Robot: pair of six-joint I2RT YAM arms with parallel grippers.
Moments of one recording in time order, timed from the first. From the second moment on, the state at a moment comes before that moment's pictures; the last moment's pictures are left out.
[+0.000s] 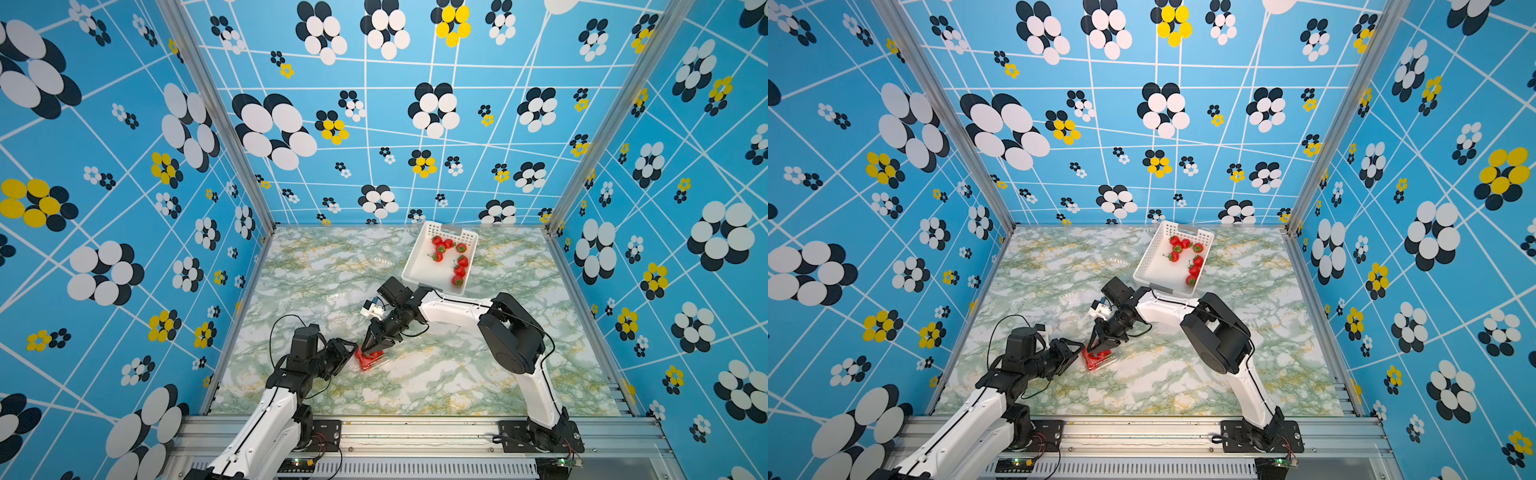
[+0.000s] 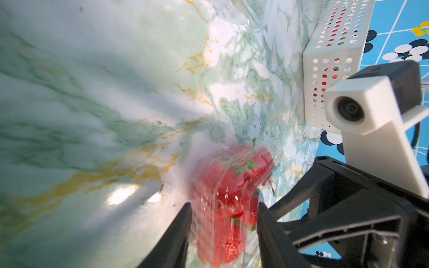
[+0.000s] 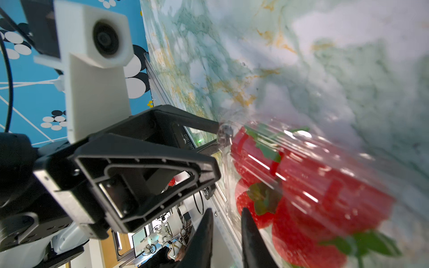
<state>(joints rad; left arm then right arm) -0.15 0.73 0.17 -0.21 0.49 -1.00 0.89 2.15 1.52 -0.48 -0.85 0.61</state>
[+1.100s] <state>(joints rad) -0.21 0.71 0.12 -0.10 0.46 -1.06 0.89 2.15 1.52 -0.47 -0.85 0.61</state>
